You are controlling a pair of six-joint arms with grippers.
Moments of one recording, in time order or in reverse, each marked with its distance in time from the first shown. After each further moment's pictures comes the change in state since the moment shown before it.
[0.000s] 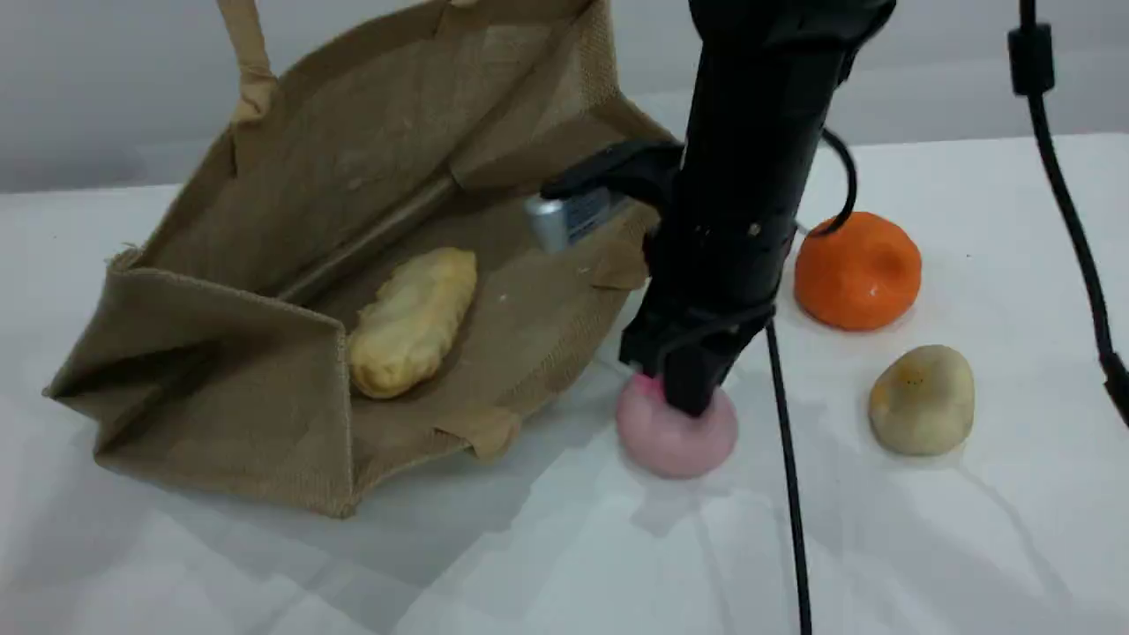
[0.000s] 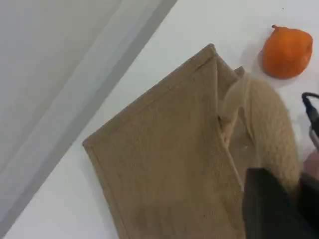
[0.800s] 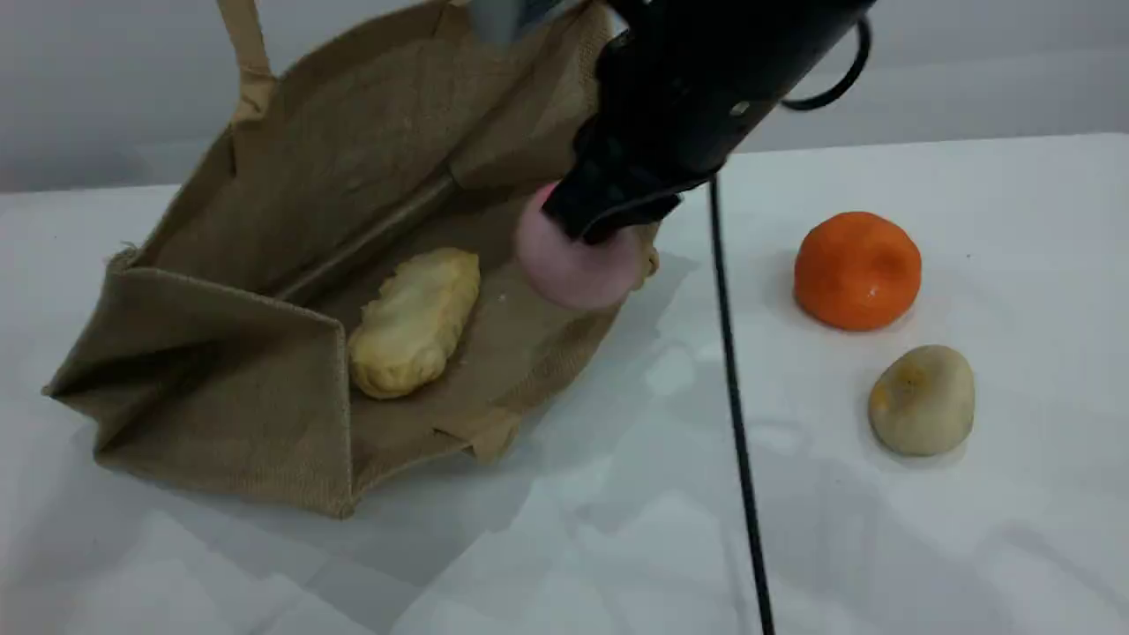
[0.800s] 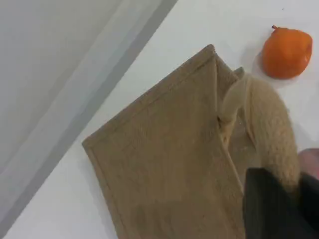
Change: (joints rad) left arm 0.000 0.000 0.000 -0.001 0.000 0.001; right arm 0.075 -0.265 0.258 0.296 -0.570 -0.273
